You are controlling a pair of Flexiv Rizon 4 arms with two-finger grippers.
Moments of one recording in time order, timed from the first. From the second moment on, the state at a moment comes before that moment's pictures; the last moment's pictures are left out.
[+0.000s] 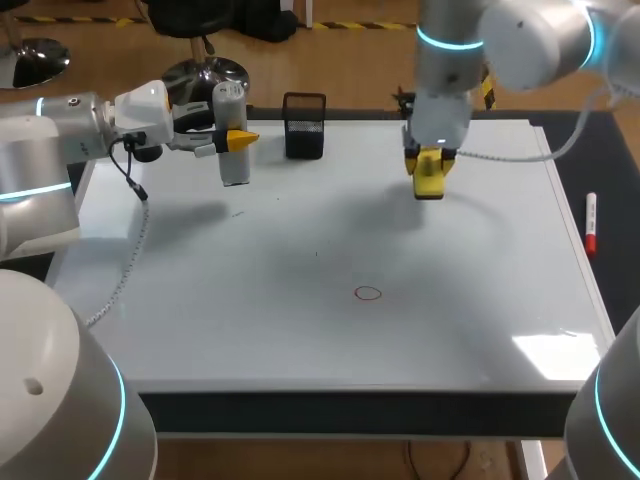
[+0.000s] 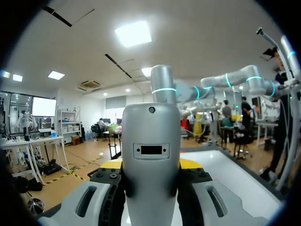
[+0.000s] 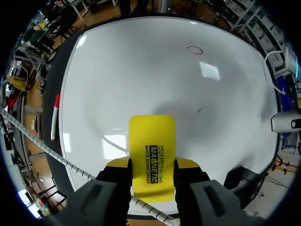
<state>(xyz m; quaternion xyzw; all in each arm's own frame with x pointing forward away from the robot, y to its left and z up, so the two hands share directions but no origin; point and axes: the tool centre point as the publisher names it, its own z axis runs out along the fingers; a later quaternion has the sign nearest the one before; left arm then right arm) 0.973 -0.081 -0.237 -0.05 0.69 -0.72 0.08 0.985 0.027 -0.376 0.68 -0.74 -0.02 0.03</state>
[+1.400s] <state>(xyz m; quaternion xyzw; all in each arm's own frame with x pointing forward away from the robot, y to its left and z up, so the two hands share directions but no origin) 0.973 -0.081 -0.237 -0.05 0.69 -0.72 0.08 1.046 -0.073 -0.383 0.59 -0.80 -0.03 0.05</state>
